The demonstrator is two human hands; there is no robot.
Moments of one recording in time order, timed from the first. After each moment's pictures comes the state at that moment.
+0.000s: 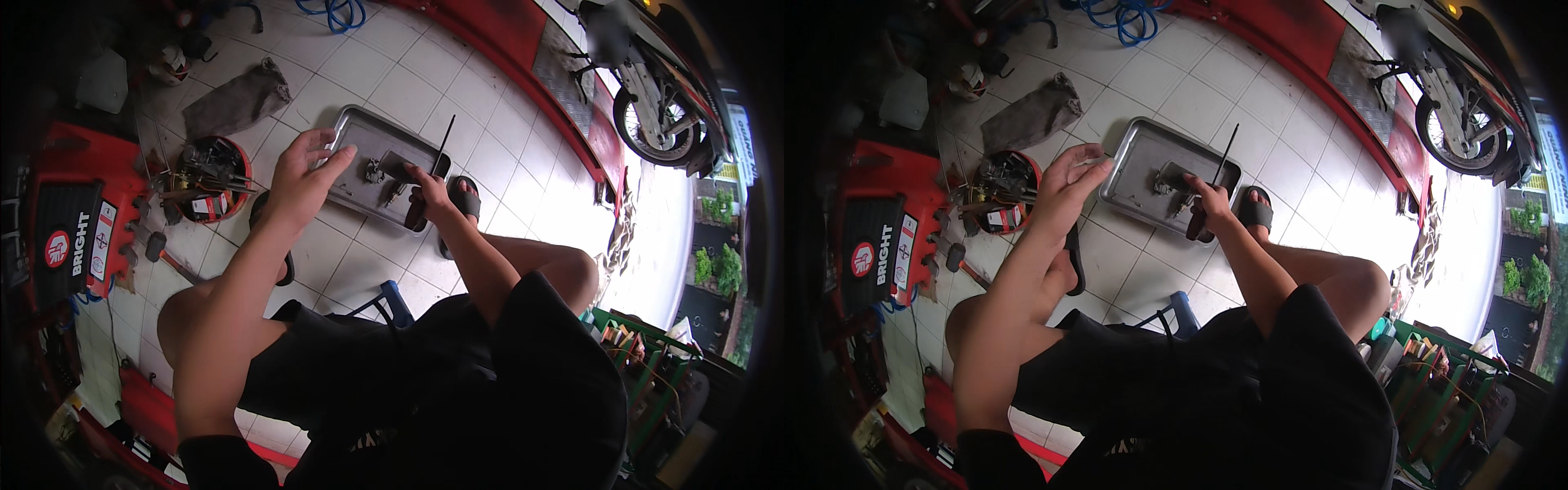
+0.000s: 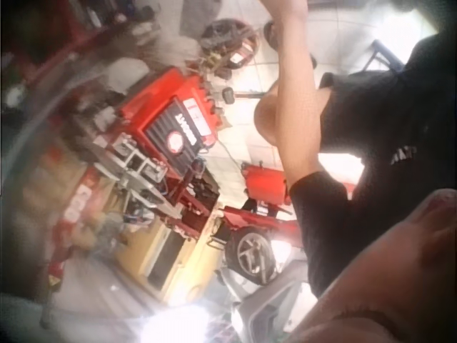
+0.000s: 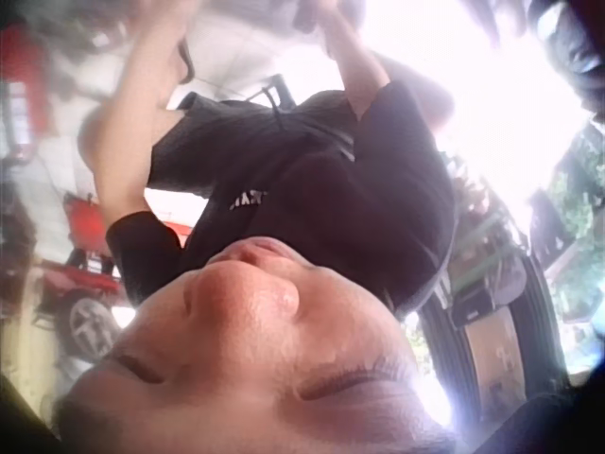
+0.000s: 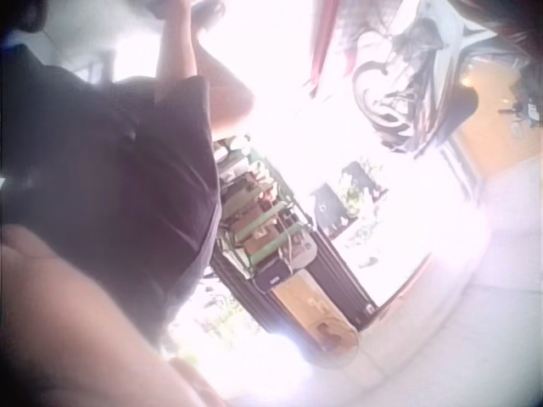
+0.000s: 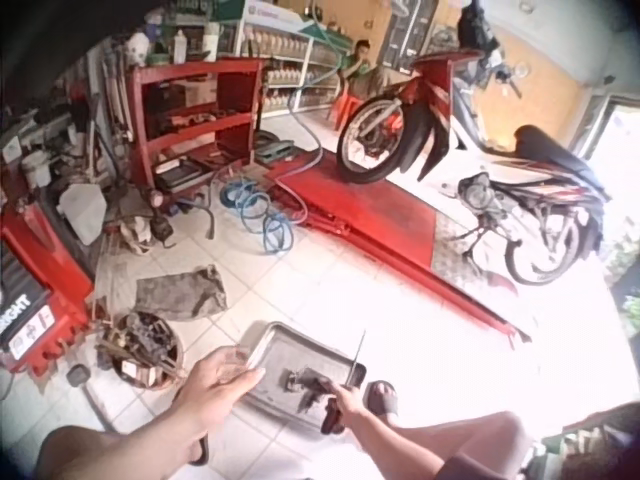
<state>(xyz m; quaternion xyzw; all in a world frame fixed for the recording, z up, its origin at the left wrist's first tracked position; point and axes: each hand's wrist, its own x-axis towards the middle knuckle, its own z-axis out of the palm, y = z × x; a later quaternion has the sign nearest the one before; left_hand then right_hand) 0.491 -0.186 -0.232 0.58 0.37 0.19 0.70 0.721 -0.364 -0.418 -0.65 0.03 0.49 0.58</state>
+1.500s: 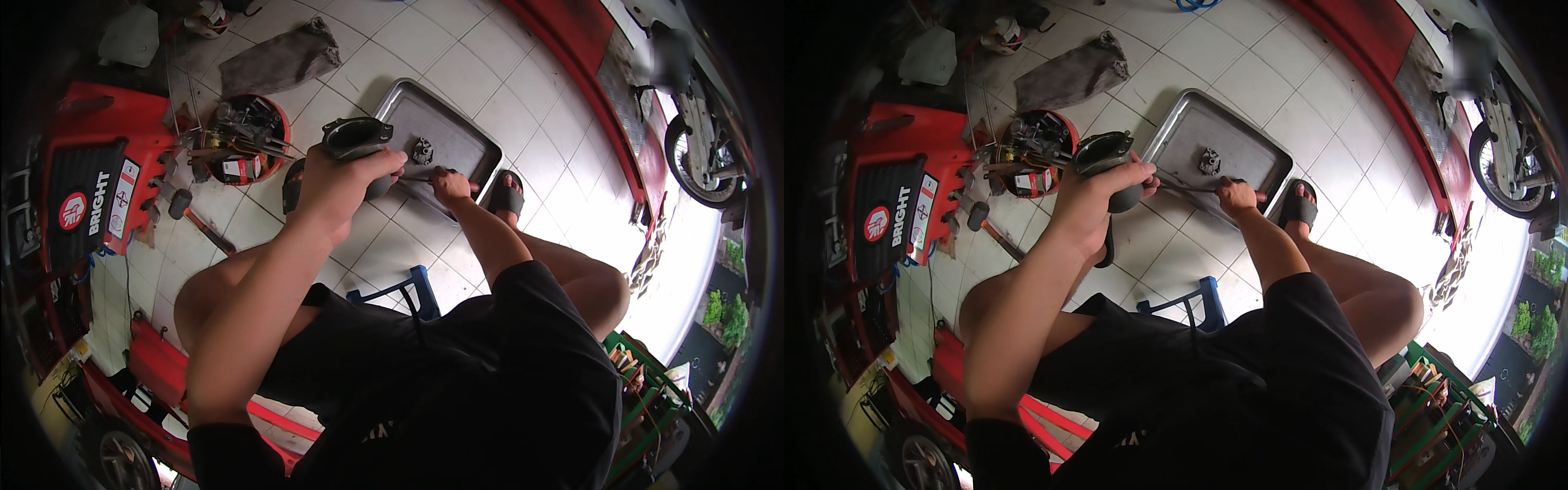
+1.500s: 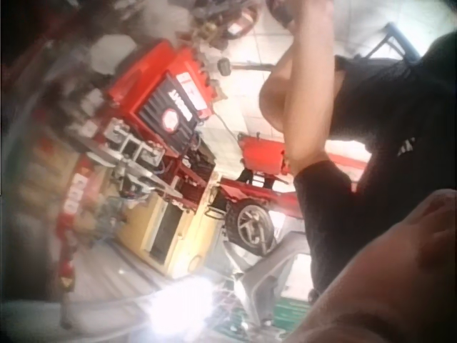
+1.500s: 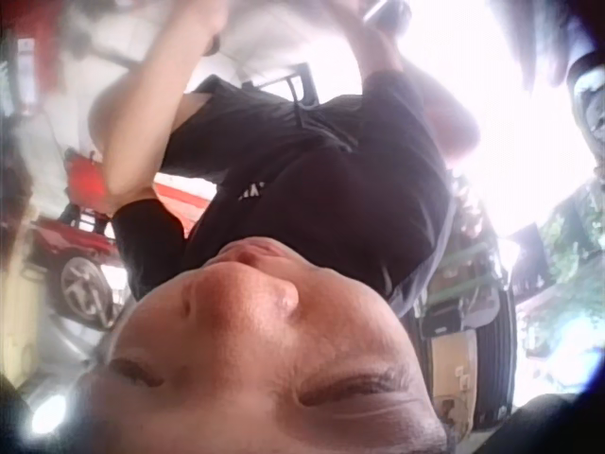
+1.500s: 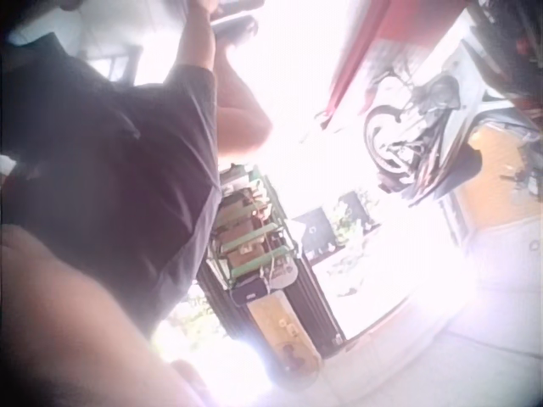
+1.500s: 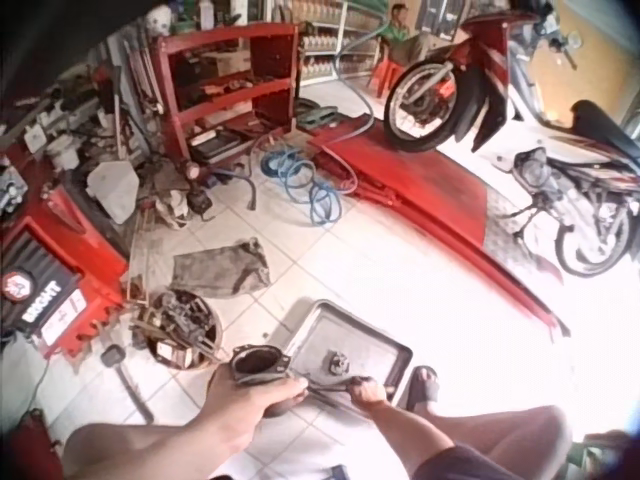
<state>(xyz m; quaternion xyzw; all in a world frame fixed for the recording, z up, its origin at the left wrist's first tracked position) 0.484 -0.185 -0.213 0.37 0.44 0.20 0.79 0.716 -0.367 -0.548 -0.77 -0.62 0.18 -0.01</state>
